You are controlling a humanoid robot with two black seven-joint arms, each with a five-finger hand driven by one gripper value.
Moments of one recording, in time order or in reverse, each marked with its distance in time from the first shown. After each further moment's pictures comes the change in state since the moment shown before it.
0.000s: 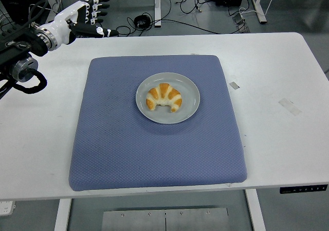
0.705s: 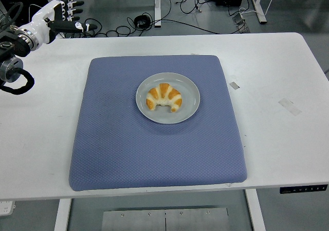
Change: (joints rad) left arm 0.044 0.004 -0.078 0.116 -0.014 0.000 -0.002; right arm 0.000 0.000 0.000 0.000 0.000 0.000 0.000
